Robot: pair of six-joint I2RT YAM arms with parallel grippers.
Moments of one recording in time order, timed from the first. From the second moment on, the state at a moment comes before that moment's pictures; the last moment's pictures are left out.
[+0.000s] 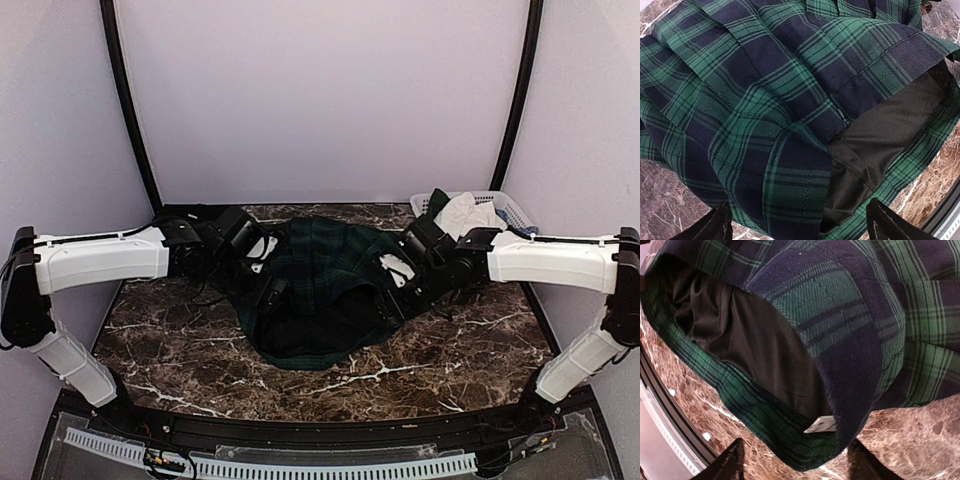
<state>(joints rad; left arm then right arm) -0.84 1.52 1.15 -0.62 -0.08 -0.27 0.82 1.48 1.04 -0.64 -0.19 0.28</state>
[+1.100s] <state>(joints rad) -0.79 1.55 1.16 -0.66 -0.35 -0.24 0.84 1.48 1.07 -0.64 -0.11 0.26</state>
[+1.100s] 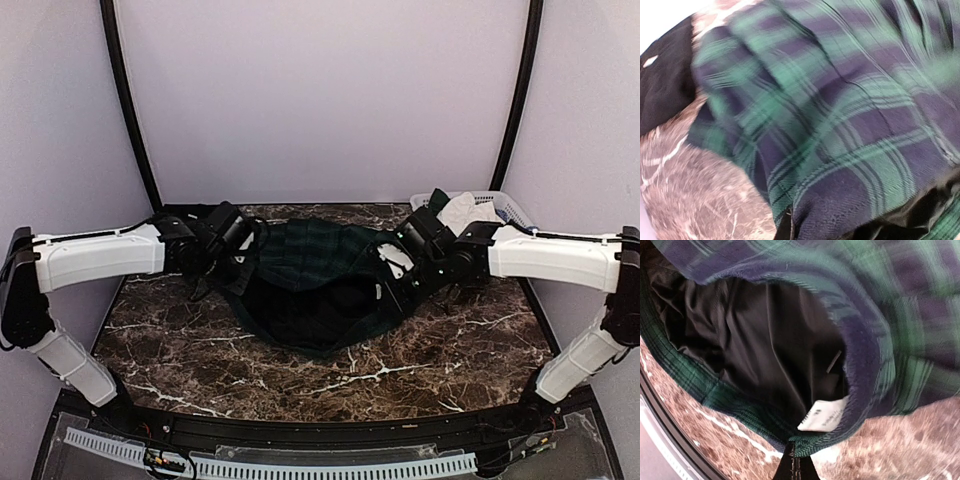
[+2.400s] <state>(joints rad) -0.96 1.27 0.93 -0.38 0.09 -0.12 0.81 1.71 1.24 -0.51 -0.46 0.12</state>
